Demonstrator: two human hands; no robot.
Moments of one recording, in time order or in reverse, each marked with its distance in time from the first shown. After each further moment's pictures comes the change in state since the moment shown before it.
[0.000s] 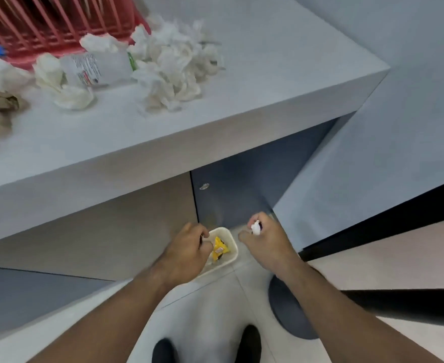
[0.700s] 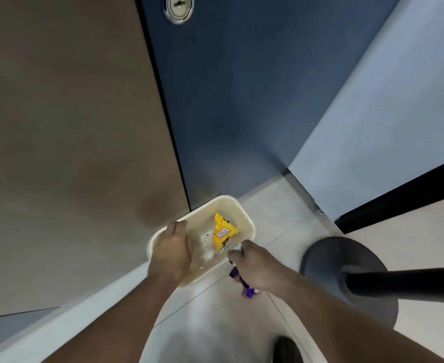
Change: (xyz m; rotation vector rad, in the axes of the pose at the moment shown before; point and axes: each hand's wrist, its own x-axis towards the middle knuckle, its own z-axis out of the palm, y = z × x) left_hand 0.142 -0.263 0.248 0.191 0.093 -0.126; right_hand 0.171 0.251 0.202 -0.050 -0.290 0.305
